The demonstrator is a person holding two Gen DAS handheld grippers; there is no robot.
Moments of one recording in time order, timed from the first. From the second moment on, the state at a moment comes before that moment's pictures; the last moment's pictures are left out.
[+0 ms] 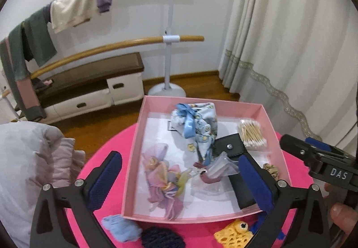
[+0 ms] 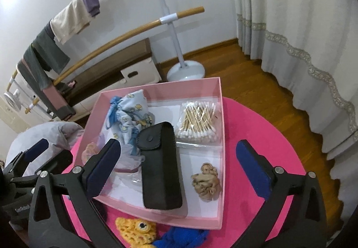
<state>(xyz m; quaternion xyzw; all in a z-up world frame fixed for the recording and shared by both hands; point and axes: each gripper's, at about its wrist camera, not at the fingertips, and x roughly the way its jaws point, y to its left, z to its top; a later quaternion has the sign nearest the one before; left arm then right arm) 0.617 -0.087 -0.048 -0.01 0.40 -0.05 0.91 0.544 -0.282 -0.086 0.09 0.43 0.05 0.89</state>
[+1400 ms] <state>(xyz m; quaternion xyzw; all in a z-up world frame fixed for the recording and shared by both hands) 0.296 -0.033 -0.010 -0.03 0.27 -0.04 0.96 0.284 -0.241 -0.008 0.05 0.24 -0.01 0.97</state>
